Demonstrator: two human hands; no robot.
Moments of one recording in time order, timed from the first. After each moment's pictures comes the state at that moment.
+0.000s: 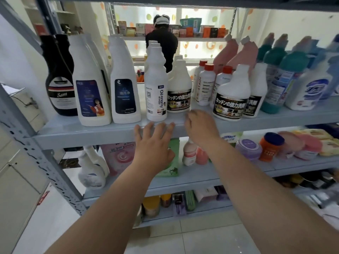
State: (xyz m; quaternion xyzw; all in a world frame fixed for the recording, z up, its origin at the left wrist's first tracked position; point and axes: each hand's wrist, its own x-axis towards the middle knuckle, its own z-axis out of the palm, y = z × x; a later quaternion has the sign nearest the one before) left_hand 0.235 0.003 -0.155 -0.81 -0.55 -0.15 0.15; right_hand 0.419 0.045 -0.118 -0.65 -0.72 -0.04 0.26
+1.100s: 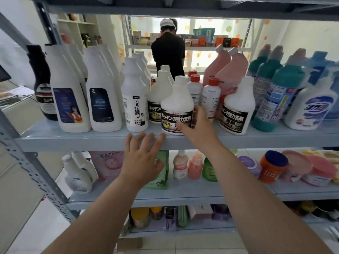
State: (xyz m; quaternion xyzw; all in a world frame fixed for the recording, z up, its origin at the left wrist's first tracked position) left_hand 0.284 0.016 -0.176 -0.76 -0.55 -0.23 0.24; right_hand 0.489 0.046 -0.089 -0.54 -0.67 0.24 0.46
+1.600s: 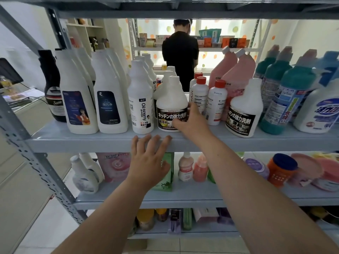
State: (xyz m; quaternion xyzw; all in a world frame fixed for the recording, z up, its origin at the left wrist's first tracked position) left_hand 0.287 0.016 -0.179 -0.76 -0.56 -0.24 0.24; right_hand 0.460 0.079 -0.077 -0.56 -0.68 0.24 0.42
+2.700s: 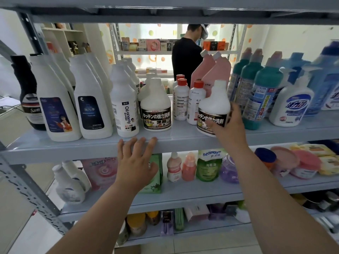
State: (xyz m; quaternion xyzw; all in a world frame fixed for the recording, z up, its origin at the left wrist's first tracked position) left_hand 0.288 0.020 -0.182 -0.75 -0.57 -0.23 0.23; right_hand 0.582 0.040 -0.092 -0.57 -0.56 0.18 0.57
